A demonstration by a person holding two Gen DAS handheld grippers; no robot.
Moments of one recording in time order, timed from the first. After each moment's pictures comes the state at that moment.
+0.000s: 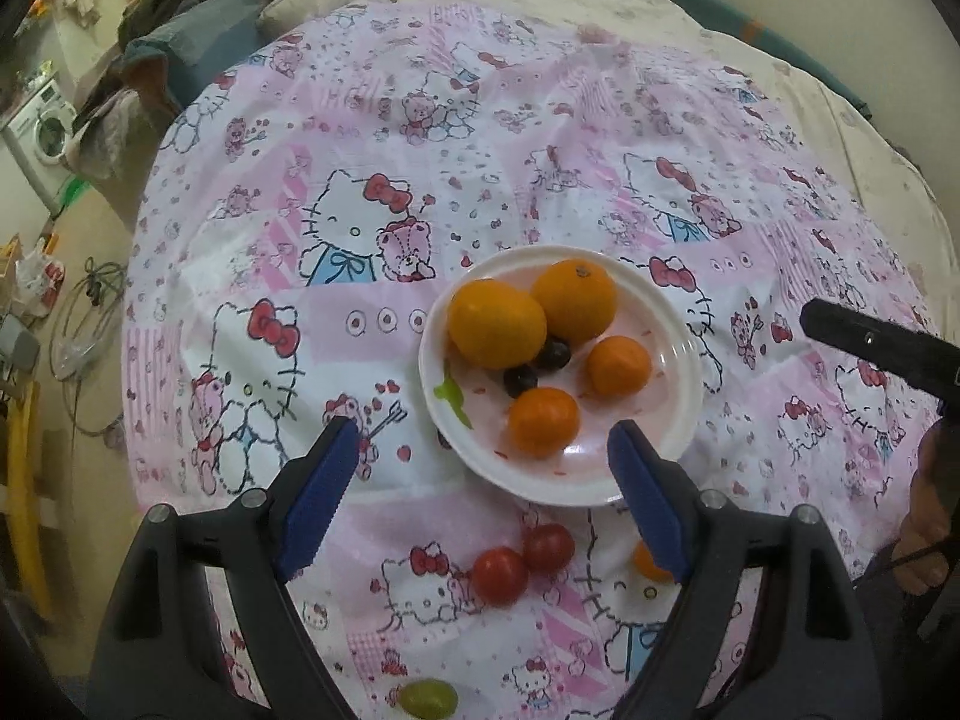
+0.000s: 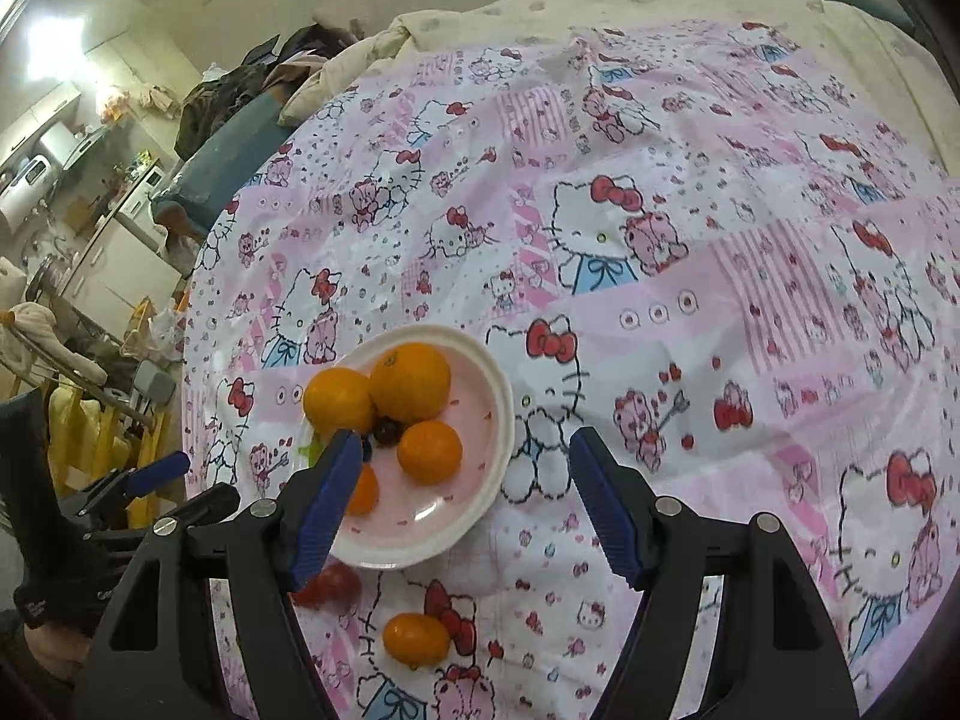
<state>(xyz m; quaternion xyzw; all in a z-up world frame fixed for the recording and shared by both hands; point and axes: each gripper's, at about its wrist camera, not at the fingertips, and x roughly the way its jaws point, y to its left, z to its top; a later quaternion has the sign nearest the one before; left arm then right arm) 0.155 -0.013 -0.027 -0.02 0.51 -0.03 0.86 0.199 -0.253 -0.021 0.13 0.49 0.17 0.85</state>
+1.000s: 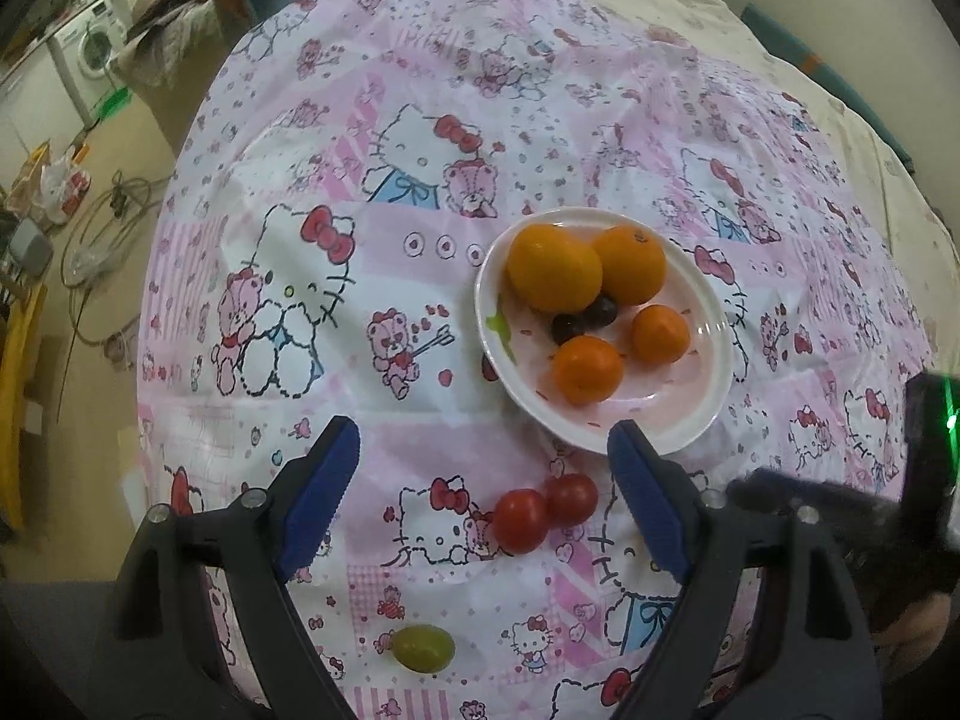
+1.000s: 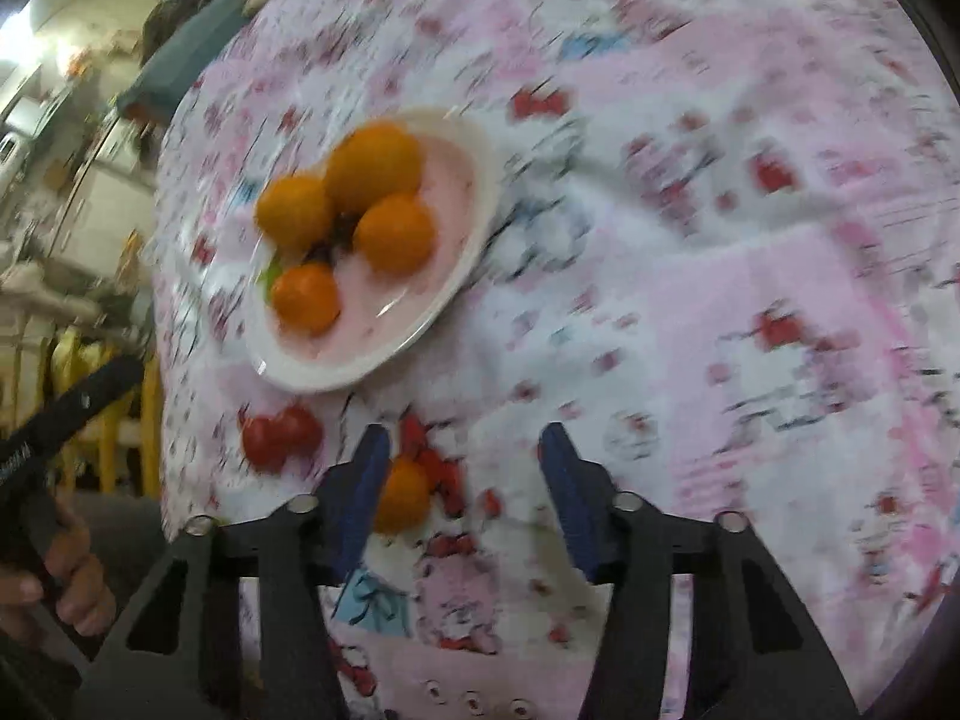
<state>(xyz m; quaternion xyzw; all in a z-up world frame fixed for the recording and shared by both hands) 0.131 0.020 -0.042 -0.09 0.54 0.02 0.84 0.153 -0.236 -0.106 0.13 0.61 0.19 0.76</state>
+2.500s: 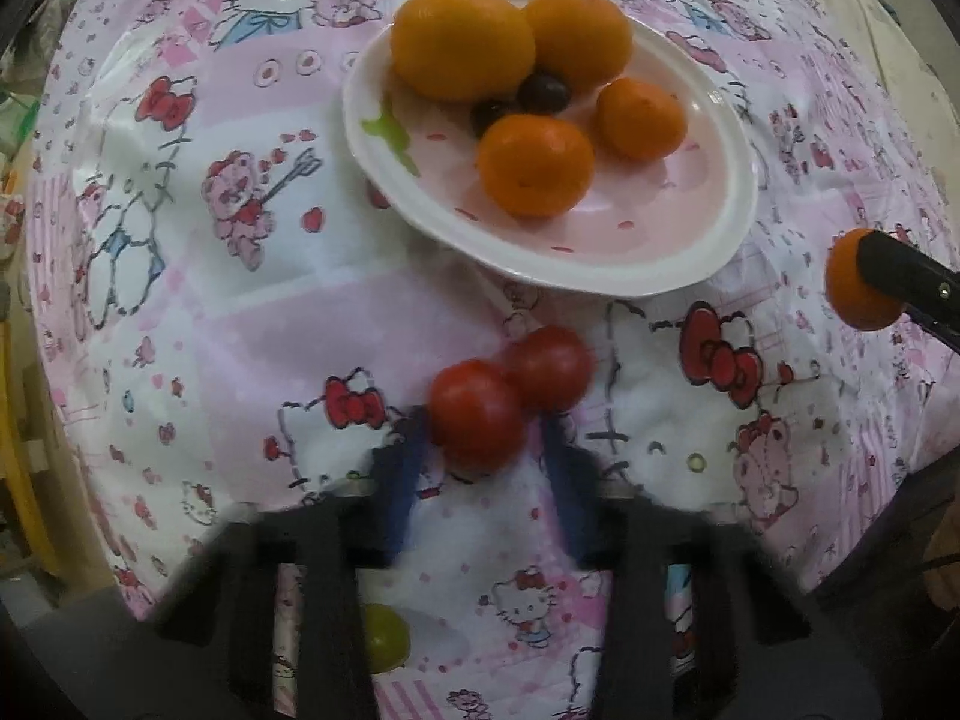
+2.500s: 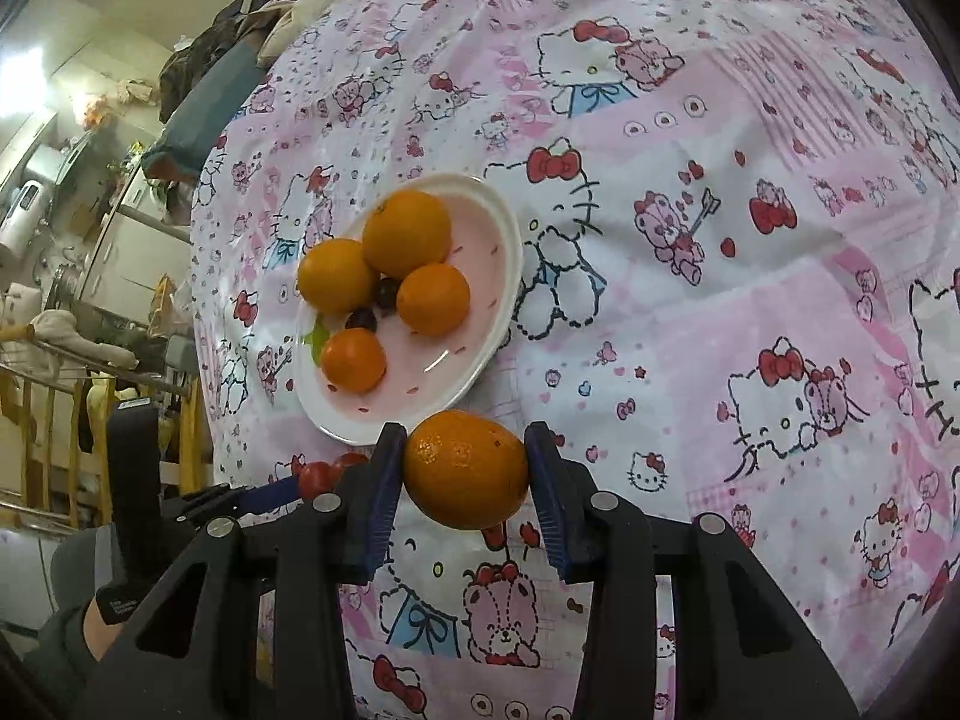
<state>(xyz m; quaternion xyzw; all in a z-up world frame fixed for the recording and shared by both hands) 0.140 -0.042 -0.133 -0.02 0.66 -0.06 0.75 0.161 -0.249 -0.080 0.19 0.57 0.19 0.77</state>
